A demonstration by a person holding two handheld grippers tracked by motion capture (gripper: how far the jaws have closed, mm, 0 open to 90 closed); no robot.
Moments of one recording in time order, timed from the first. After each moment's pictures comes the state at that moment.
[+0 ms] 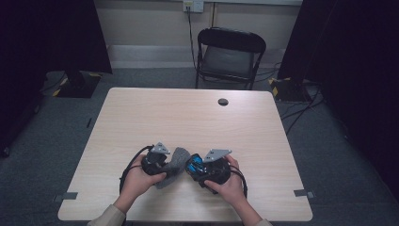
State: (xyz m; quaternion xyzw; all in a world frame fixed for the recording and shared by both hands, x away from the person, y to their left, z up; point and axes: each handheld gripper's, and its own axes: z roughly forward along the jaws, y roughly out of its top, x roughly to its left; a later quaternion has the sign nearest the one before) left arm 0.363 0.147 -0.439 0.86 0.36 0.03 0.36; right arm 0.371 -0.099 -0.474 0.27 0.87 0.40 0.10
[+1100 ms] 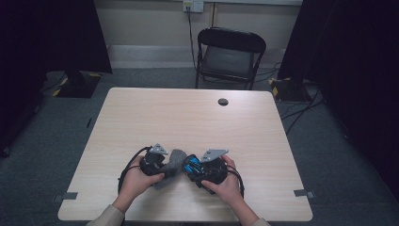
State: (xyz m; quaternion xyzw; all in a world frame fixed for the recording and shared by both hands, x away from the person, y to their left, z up) left arm 0.365 0.152 -0.451 0.86 0.36 0.02 0.35; right arm 0.373 -0.090 -0.477 0.27 0.87 0.40 0.09
